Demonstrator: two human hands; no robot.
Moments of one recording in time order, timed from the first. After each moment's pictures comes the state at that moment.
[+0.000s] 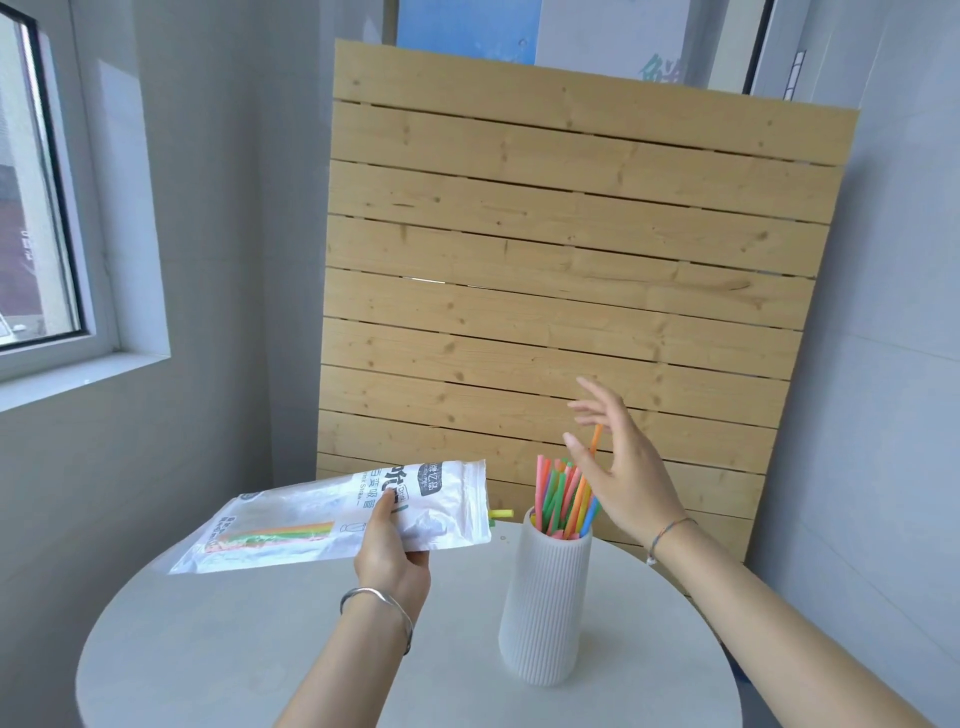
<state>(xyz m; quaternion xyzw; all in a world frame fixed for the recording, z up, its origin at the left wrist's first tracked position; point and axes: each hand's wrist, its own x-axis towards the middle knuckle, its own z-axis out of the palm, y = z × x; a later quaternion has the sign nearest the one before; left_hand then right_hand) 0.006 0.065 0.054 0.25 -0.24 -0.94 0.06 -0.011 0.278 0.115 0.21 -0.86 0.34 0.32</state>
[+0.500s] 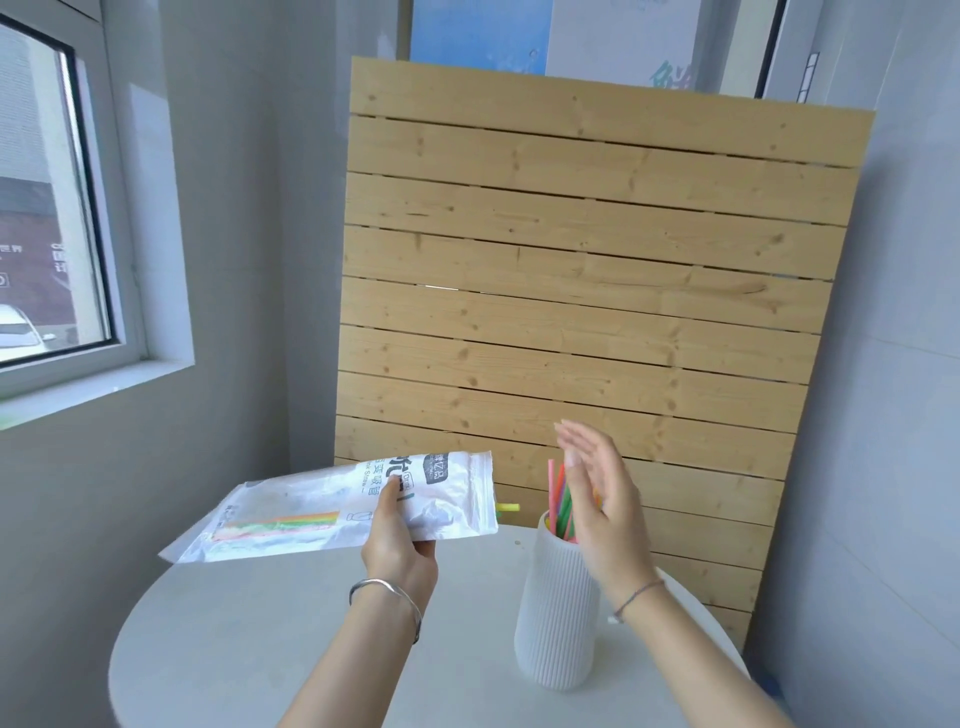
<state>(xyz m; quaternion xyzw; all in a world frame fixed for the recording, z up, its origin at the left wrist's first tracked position) 0.008 0.056 0.066 0.22 -0.25 -0.94 0.09 0.025 0.228 0.091 0.19 -0.75 0.56 0.31</state>
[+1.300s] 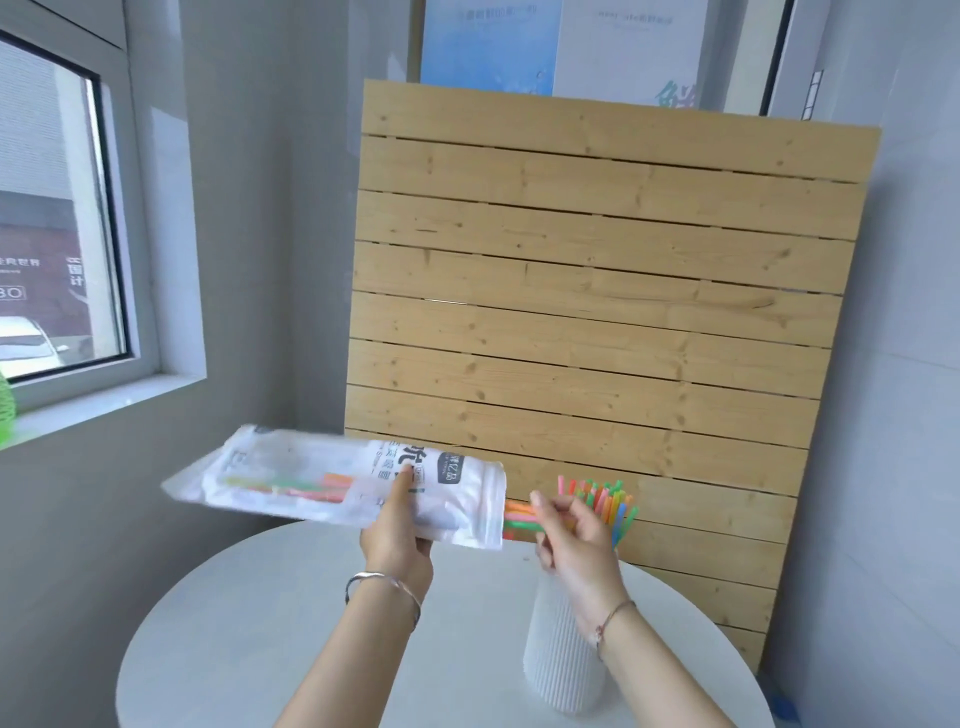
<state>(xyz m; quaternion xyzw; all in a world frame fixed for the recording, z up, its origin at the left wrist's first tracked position) 0.004 0.045 0.077 0.17 -0.33 -0.92 0.12 0.015 0.197 0.075 0.03 -0.64 0.76 0.13</state>
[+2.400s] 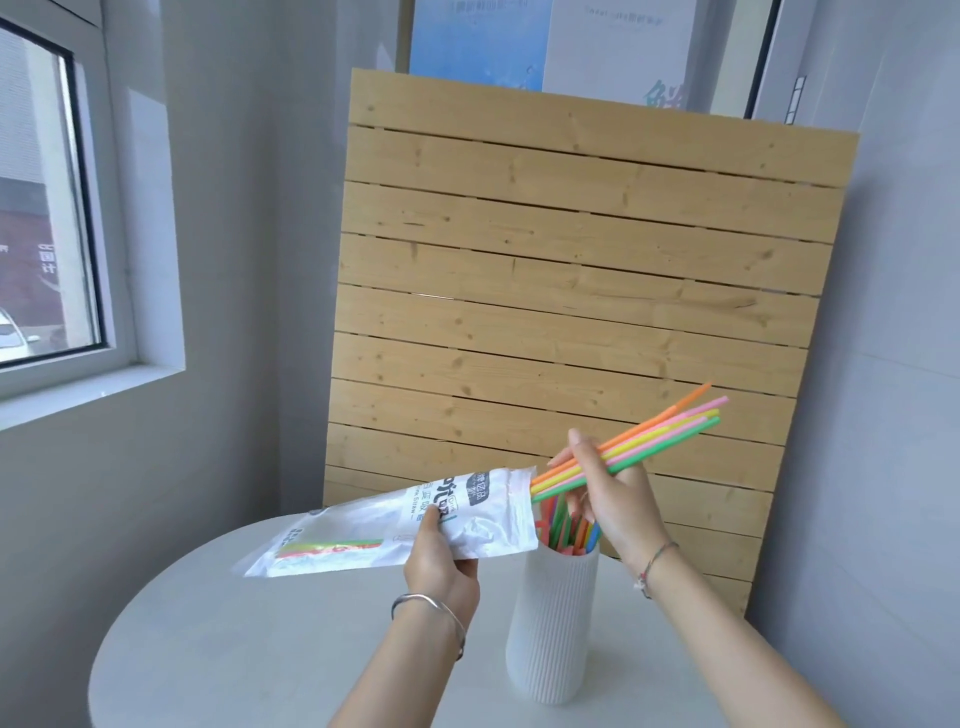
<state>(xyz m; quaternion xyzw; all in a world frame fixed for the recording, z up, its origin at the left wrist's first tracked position) 0.012 0.098 0.068 0.24 -0.20 -0.95 0.04 0.009 0.242 0.120 0.11 -0.73 0.64 0.21</state>
